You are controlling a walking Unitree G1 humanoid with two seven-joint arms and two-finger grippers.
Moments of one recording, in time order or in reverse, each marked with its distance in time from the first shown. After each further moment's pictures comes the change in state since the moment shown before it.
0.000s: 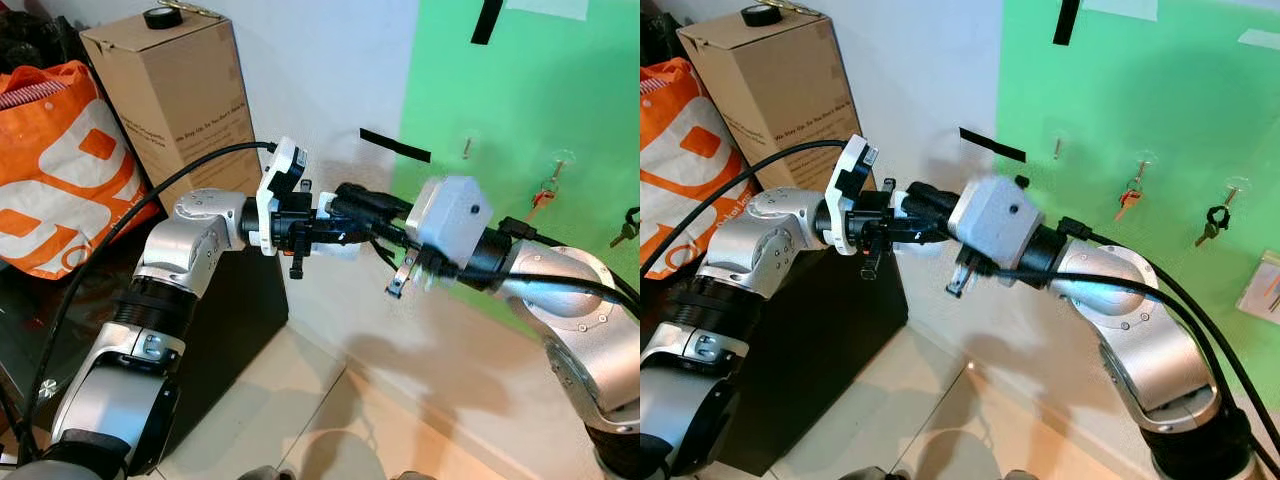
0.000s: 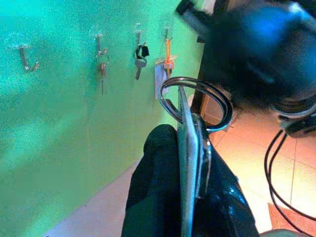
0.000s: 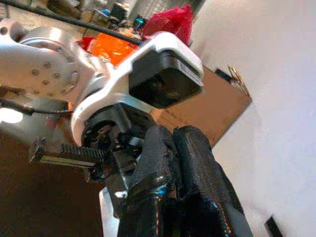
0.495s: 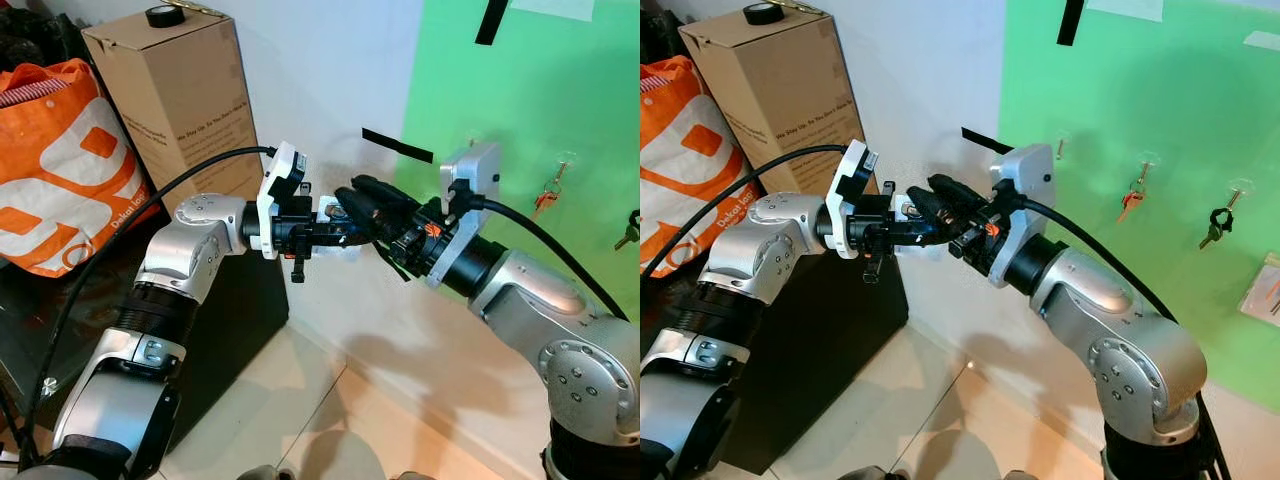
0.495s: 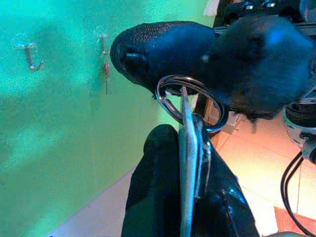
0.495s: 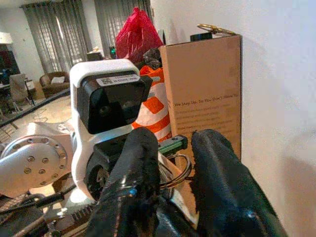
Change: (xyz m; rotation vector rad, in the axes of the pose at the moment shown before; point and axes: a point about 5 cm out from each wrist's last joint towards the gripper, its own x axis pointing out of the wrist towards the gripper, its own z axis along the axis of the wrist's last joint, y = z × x) left arm 0.001 -0.002 -0.004 0.015 -0.013 0.013; right arm 0.001 0.010 -0.006 0.588 0.010 -0.101
